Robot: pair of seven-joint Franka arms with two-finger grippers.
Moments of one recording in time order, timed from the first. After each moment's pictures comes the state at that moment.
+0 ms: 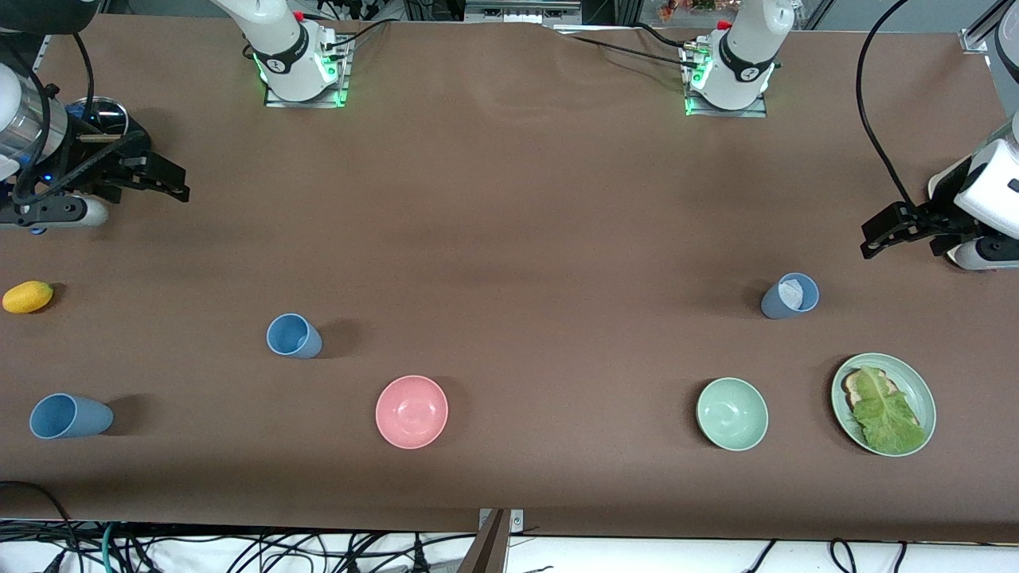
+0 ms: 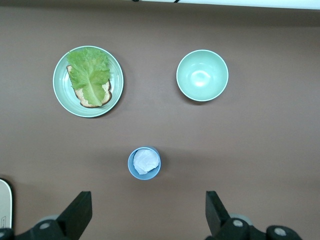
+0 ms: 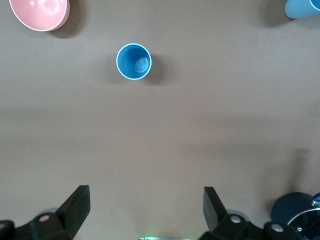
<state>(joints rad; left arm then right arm) -0.08 0.07 0.08 -1.61 0.01 1.77 -0.06 0.13 0.08 -0.05 -1.54 0.02 1.51 0.05</state>
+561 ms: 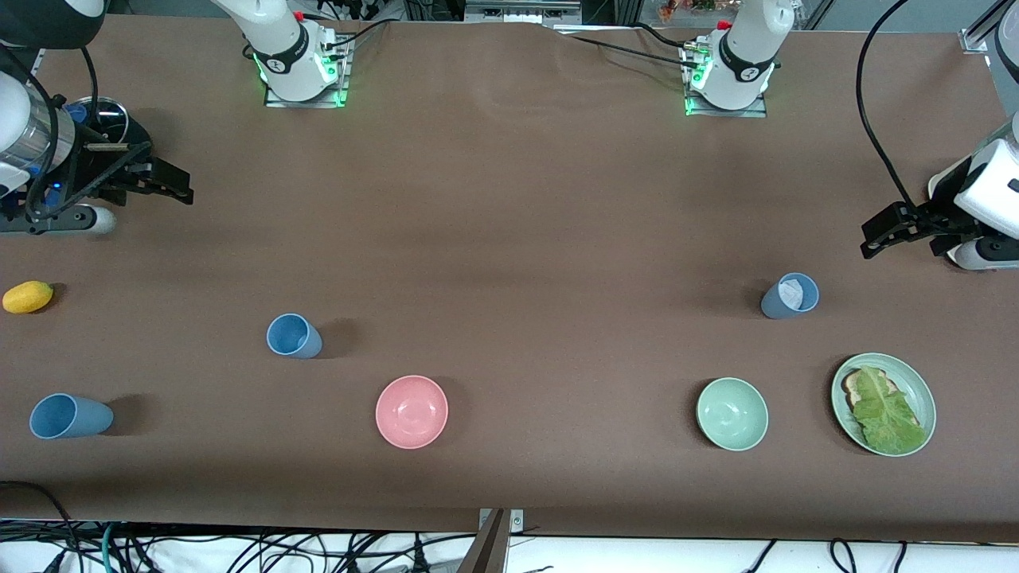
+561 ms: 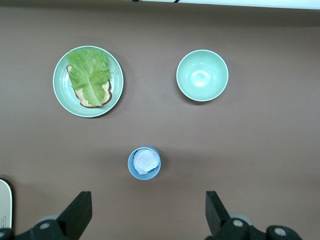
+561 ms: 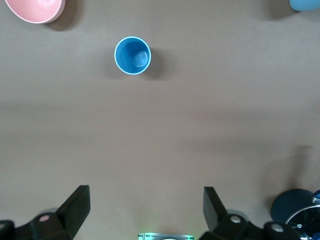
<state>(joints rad) -0.08 0.07 0.08 -1.61 0.01 1.77 -0.06 0.13 0.09 -0.05 -1.54 0.02 1.50 0.05</state>
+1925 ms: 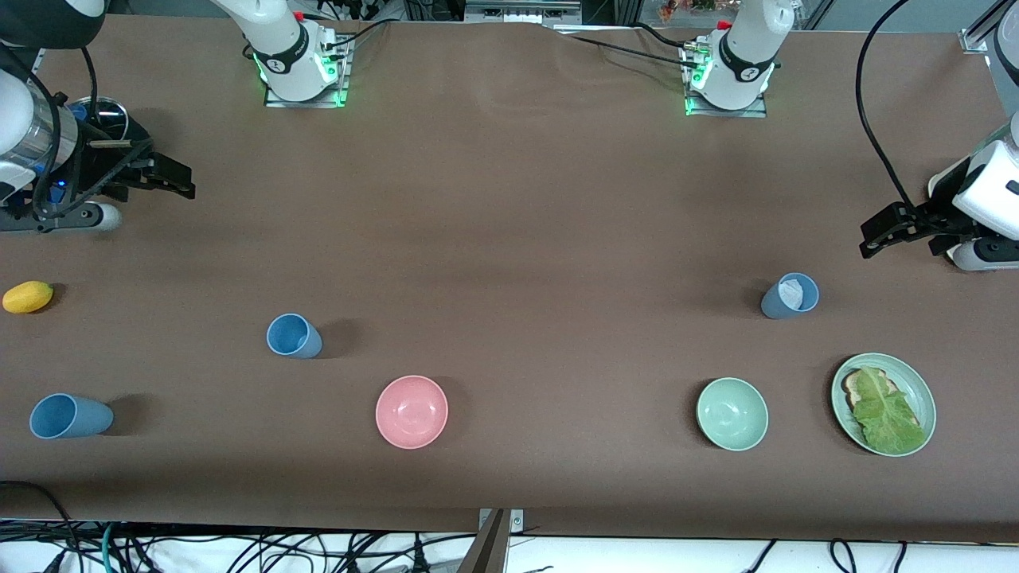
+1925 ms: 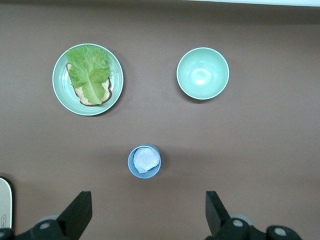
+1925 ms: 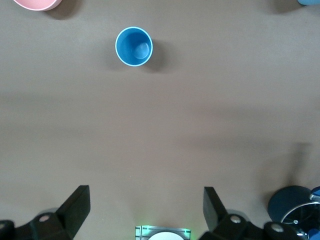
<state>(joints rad) -0.08 0.08 0.08 -1.62 0.01 1.76 -0.06 0.13 0.09 -0.04 -1.54 0.02 1.47 0.03</state>
